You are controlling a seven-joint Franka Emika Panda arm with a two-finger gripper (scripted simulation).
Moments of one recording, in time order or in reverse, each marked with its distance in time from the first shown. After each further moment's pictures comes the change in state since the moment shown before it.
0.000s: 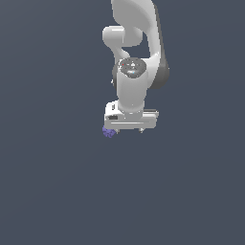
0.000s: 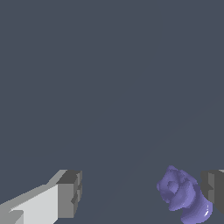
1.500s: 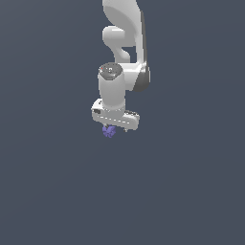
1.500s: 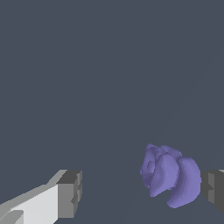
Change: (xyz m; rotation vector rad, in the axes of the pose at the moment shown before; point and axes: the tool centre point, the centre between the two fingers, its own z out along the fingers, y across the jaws) arm -0.042 0.060 0.034 0.004 0.012 0.297
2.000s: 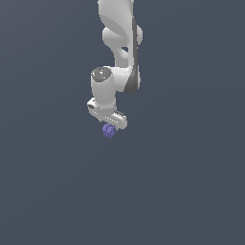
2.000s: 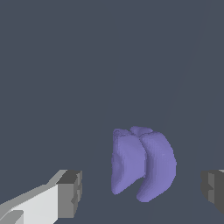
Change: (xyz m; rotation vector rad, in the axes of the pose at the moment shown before) arm -0.033 0.052 0.035 -0.014 -0.001 0.232
